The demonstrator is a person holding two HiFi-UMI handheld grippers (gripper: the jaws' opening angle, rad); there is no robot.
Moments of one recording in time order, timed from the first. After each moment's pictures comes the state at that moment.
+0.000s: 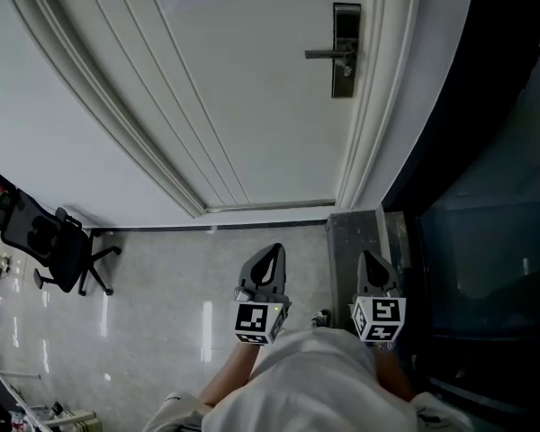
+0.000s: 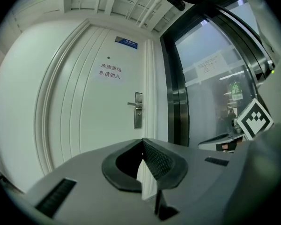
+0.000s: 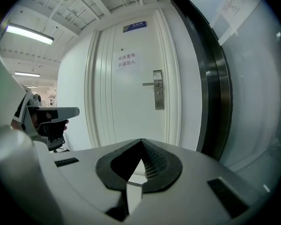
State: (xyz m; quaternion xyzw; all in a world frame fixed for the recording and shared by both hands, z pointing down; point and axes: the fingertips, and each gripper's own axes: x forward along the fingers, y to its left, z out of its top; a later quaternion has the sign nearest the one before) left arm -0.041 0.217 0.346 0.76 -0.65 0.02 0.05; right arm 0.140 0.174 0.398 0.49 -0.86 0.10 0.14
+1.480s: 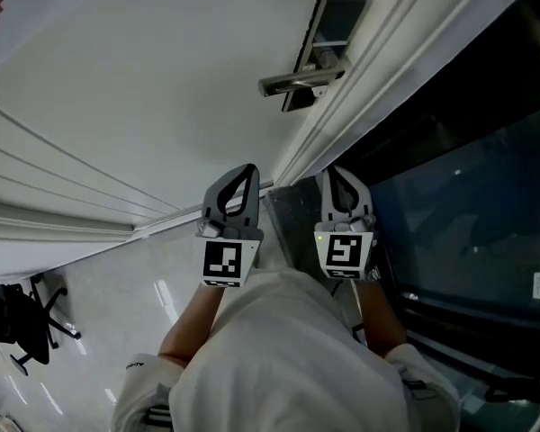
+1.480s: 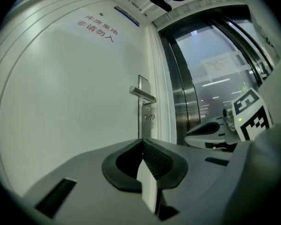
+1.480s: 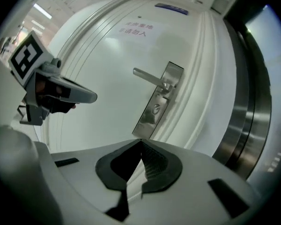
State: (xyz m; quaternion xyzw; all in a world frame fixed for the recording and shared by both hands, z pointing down) left arm -0.092 -0.144 0.322 0.86 -0.52 0.00 0.01; right arm 0.043 -0.150 0.339 0.56 -0.78 -0.13 0.25
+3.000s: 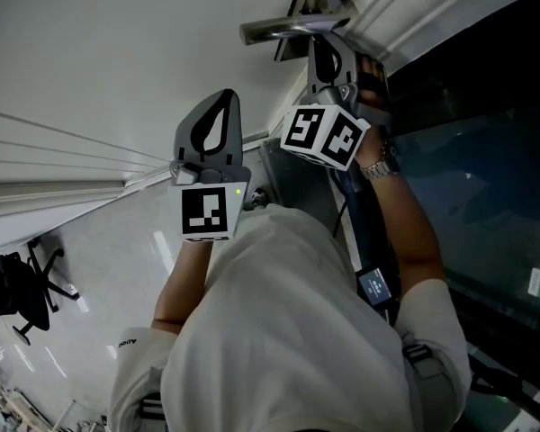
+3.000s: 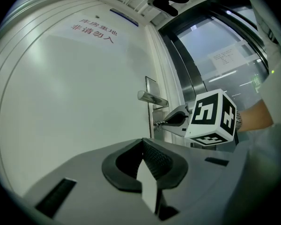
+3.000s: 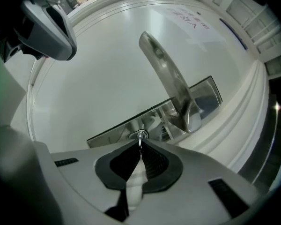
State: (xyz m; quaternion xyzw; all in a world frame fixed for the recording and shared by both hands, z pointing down) left arm -0.097 -0.185 0.294 0.83 -0.56 0.00 -0.02; right arm 0.015 -0.284 0.284 0.52 -0.66 -0.36 0.40
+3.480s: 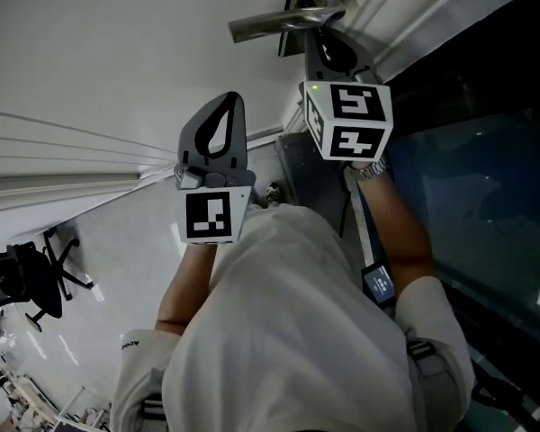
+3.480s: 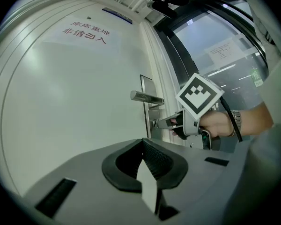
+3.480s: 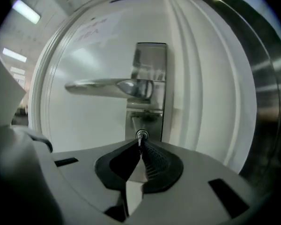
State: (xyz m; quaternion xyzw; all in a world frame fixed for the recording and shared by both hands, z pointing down) left arm -0.086 -0.177 0.295 0.82 -0.57 0.03 -0.03; right arm 0.017 -0.286 0.283 0.55 -0.83 0.01 0.13
